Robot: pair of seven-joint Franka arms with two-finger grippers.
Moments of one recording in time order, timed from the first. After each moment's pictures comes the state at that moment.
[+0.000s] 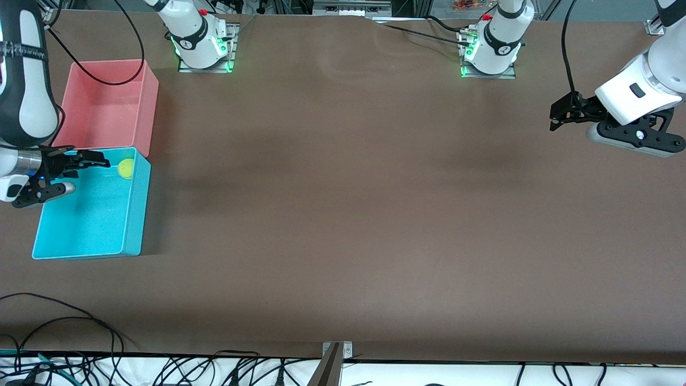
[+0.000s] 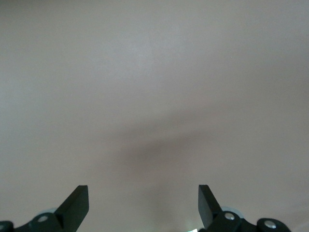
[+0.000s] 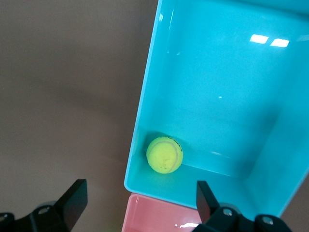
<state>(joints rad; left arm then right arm) -0.08 0.05 -0.03 -1.54 0.01 1.48 0.13 -0.06 0.29 -0.18 -1.79 0.04 1.82 -0.56</state>
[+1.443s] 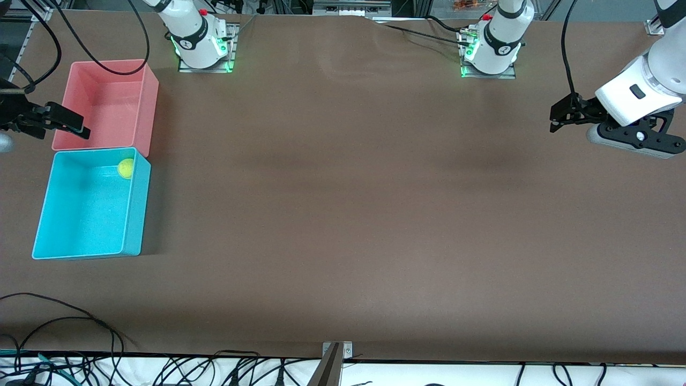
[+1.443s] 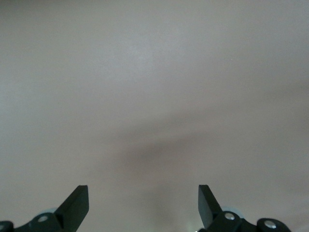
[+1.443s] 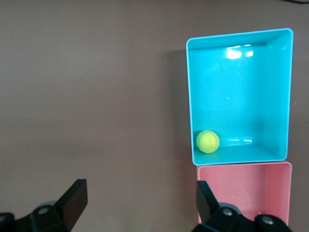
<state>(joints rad) -0.08 0.05 -0.03 -1.53 0.01 1.49 0.13 0.01 0.06 -0.06 -1.54 0.06 1.55 -0.03</state>
